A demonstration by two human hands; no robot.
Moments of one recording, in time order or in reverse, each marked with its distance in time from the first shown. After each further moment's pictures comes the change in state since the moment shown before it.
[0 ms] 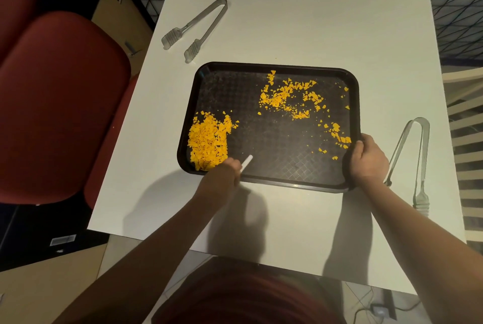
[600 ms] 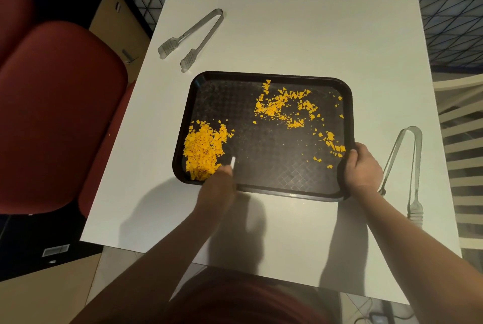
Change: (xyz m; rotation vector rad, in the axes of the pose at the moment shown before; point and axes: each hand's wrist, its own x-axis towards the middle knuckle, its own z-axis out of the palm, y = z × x) left_hand 0.005 0.001 0.015 -0.036 0.161 -0.200; right_hand 0.000 -0.001 0.000 -0.009 -0.007 0.001
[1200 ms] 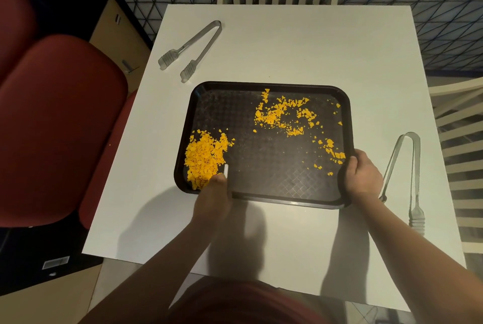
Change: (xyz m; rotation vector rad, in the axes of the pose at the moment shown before) left_hand -0.001 -0.001 -0.005 0.063 -0.022 -0.036; right_hand -0.001 -0.001 -0.001 -0.014 0.005 0.004
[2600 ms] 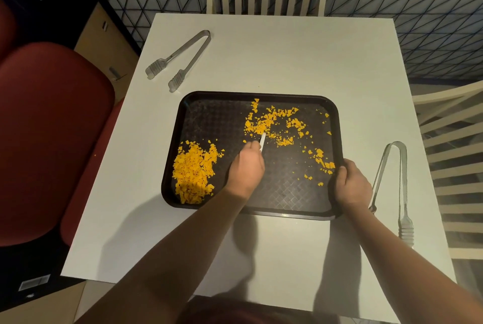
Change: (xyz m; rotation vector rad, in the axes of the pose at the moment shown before) left_hand 0.084 0.090 0.010 -0.139 0.084 0.165; right_hand 0.000 -0.002 -0.001 0.004 0.000 -0.005
